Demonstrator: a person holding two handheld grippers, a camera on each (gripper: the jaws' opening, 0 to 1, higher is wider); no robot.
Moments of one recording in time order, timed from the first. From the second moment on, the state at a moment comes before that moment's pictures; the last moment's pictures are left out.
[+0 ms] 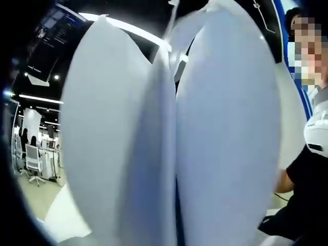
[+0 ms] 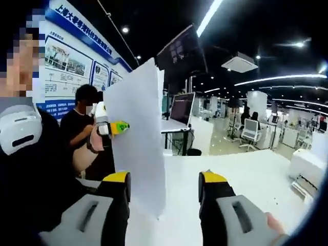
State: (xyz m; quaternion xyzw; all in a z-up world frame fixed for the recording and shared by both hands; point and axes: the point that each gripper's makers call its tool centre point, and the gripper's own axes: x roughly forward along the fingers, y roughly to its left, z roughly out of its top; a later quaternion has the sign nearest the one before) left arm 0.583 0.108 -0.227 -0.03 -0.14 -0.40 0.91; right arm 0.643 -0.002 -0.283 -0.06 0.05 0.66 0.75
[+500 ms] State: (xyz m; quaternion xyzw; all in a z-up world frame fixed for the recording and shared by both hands) left arm 0.577 0.112 -0.215 -0.03 -0.15 -0.40 0.91; right arm 0.644 -0.010 -0.314 0.09 0.05 0.66 0.74
